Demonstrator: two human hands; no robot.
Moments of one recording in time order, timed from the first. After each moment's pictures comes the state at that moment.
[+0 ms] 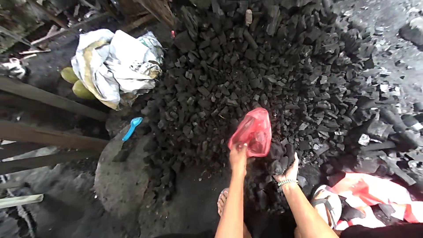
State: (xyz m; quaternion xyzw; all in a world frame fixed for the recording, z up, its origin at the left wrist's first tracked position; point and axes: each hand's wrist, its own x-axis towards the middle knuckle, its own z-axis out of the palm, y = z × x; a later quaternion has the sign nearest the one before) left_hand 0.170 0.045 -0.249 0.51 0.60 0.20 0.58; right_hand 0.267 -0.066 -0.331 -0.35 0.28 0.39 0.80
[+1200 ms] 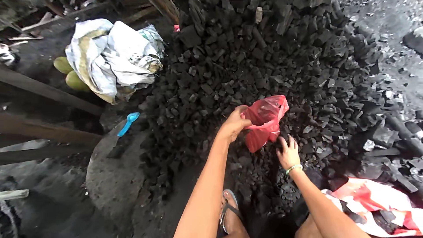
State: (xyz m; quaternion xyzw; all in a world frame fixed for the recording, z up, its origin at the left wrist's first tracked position) left_hand 0.202 0.143 -0.163 0.64 0.42 0.05 0.63; right_hand 0.326 -0.051 -0.363 -0.88 -0.38 0.18 0.21
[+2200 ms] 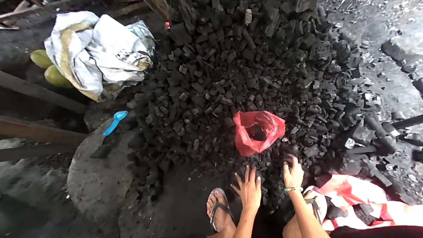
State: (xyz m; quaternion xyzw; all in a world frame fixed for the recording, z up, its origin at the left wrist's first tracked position) left_hand 0.142 -0.069 -0.338 0.78 0.54 -0.06 0.32; right_hand 0.301 -0.131 -0.356 -0.89 -0.20 0.16 0.37
